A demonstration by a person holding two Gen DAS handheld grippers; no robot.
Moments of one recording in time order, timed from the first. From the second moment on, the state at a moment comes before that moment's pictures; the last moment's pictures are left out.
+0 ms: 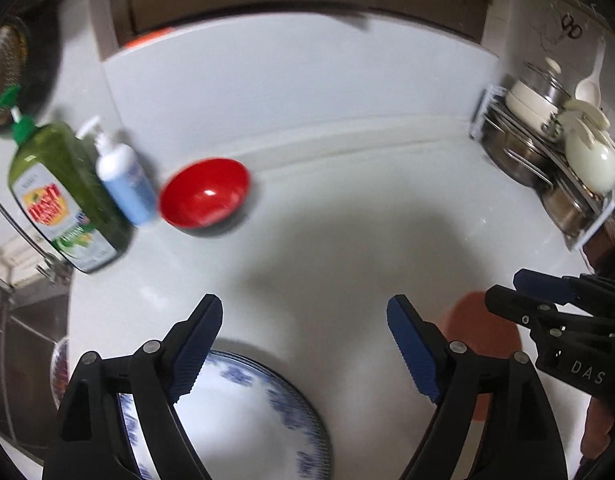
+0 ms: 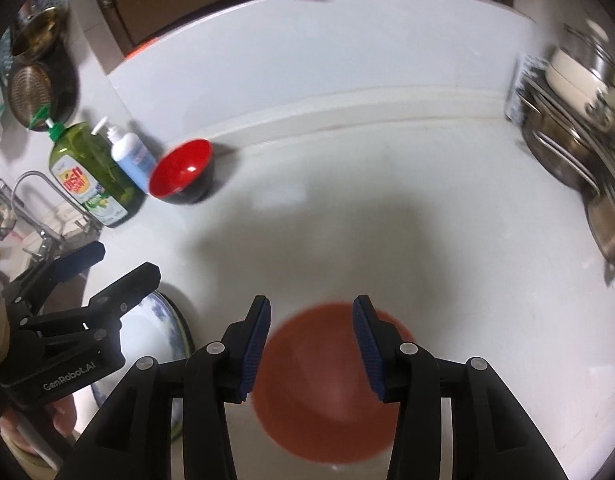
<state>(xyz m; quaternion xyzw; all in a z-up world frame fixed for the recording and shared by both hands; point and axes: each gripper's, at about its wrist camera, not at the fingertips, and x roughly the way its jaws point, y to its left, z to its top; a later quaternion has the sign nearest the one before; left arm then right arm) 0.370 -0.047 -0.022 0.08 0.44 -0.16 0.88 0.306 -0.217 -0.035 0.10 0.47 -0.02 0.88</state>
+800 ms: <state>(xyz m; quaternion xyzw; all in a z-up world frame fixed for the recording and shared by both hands) 0.449 0.056 -0.013 0.07 0.42 -0.07 0.90 0.431 -0.125 -0.011 0.03 0.45 0.05 0.89</state>
